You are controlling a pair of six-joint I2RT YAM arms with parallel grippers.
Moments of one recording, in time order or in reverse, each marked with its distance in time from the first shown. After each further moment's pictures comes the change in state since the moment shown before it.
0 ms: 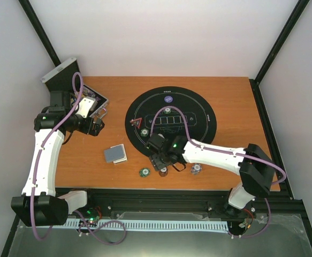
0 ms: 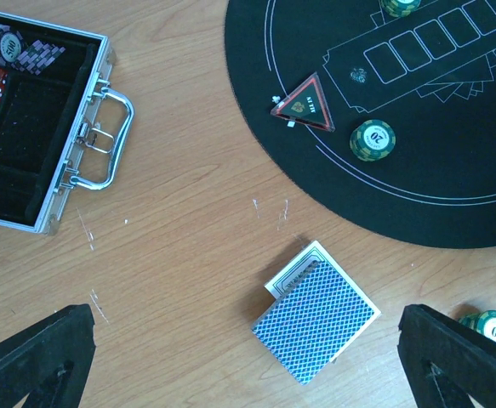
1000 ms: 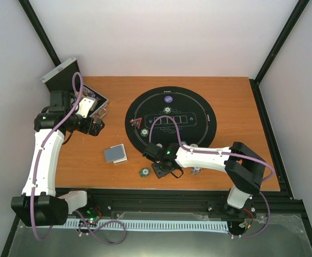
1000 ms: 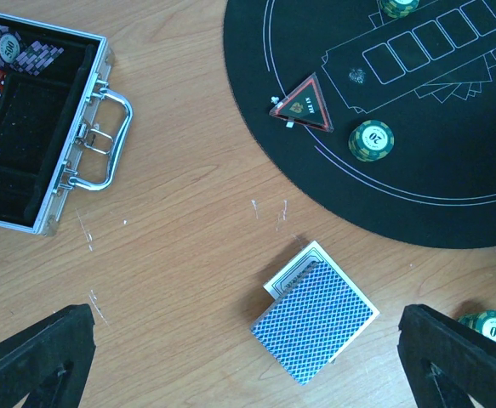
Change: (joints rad) left arm 0.000 0.000 0.000 0.000 0.003 0.000; right arm 0.061 0.101 -0.071 0.035 -0.033 0.061
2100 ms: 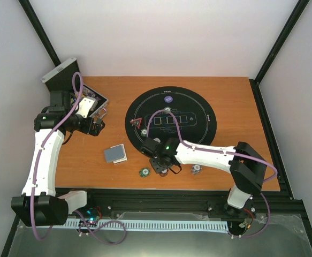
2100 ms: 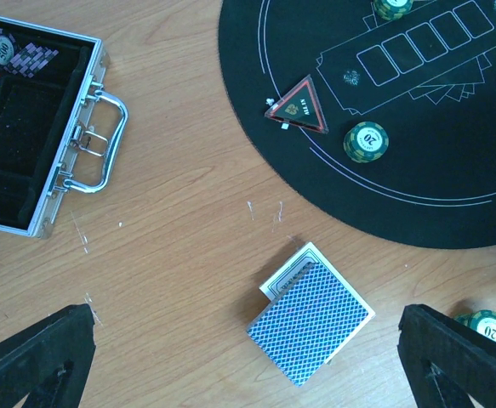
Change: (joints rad) left arm 0.000 0.000 0.000 0.000 0.011 0.000; right arm 0.000 -0.013 0.091 -0.075 0.032 -0.012
